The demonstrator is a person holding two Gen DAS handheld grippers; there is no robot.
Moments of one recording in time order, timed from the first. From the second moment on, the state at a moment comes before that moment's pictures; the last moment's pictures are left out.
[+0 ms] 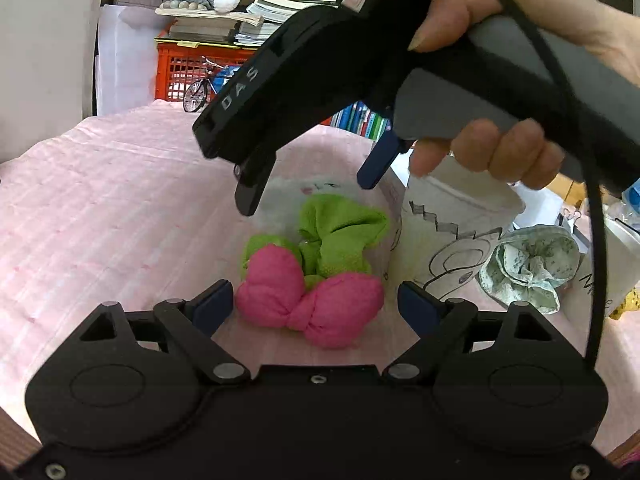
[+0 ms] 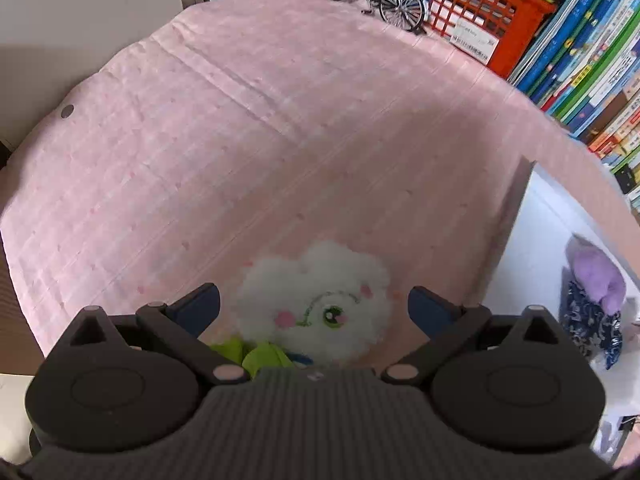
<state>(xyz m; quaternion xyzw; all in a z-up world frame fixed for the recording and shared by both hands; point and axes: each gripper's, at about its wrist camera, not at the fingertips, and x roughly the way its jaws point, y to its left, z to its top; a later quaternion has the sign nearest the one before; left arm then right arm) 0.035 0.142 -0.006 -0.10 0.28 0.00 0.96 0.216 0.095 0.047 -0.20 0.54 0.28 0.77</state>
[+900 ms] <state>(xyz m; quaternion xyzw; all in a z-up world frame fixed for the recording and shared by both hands) 0.039 0.151 -0.001 -0.11 0.28 0.01 0.95 0.220 0.101 0.037 -0.20 0.56 0.27 0.76</state>
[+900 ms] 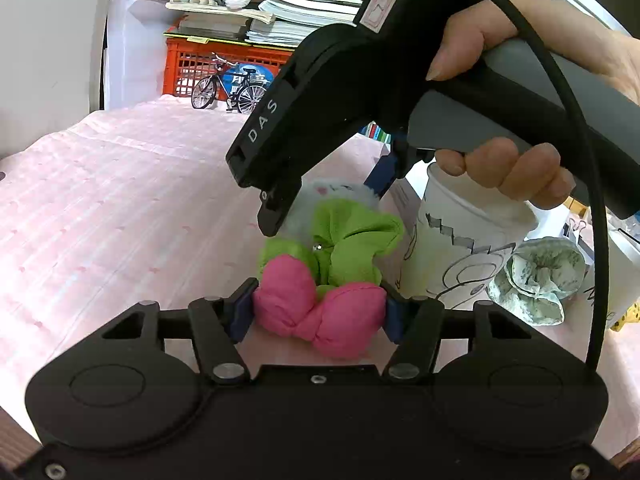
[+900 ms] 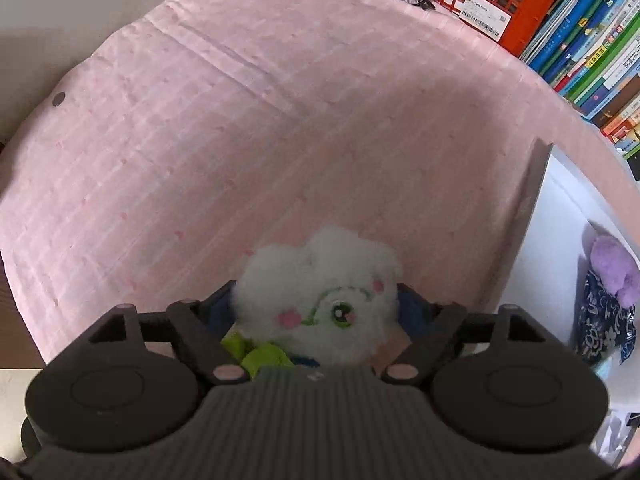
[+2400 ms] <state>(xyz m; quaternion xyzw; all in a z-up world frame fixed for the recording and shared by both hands) 0.018 0.100 0.111 -0.06 0.20 -0.01 0.98 0.138 -0.075 0.165 -0.02 0.39 0.31 0.87</state>
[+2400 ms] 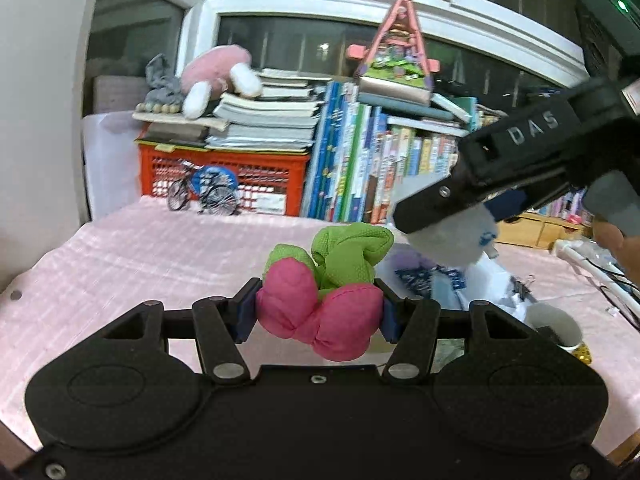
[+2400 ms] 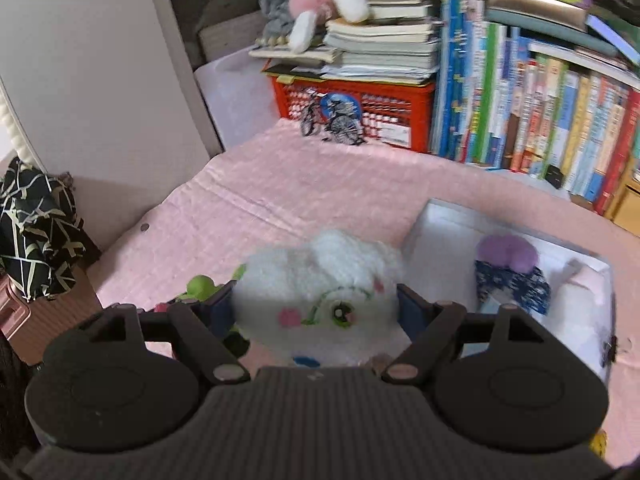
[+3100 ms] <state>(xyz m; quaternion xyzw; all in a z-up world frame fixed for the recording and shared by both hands) 0.050 0.012 0.162 0.01 0.18 -0.10 0.98 0.111 -0.192 0.175 0.05 0.35 0.26 0.90</state>
